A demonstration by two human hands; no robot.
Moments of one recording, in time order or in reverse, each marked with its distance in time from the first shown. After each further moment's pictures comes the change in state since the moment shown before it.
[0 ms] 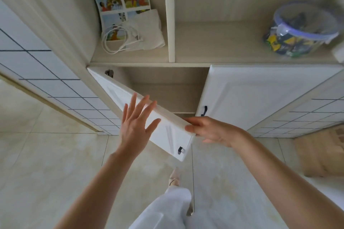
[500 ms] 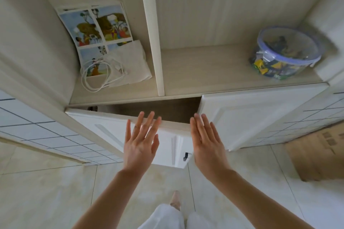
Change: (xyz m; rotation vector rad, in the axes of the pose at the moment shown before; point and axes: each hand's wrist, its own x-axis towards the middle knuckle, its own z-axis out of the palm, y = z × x) left_hand 0.079 -0.015 0.045 0.167 0.046 0.250; right_hand 0.056 0.016 -0.007 -1.069 1.051 -0.270
